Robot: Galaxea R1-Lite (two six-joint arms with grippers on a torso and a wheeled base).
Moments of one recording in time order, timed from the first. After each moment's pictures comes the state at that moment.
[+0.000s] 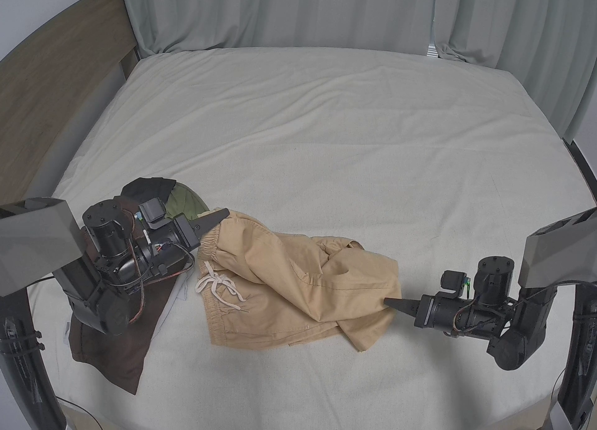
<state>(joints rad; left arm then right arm) -0.19 2.16 -0.65 -1.55 -0.60 -0.75 0.33 2.26 -0.35 -1.54 0.48 0.55</state>
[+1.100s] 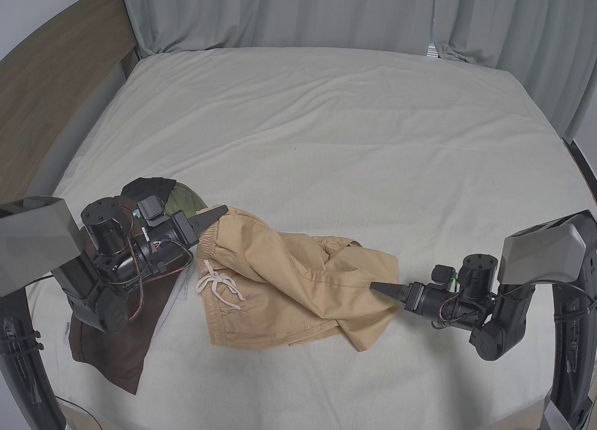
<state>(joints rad) -0.19 2.15 -0.66 -1.55 -0.60 -0.75 0.29 2.41 -0.53 -1.54 0.48 0.69</state>
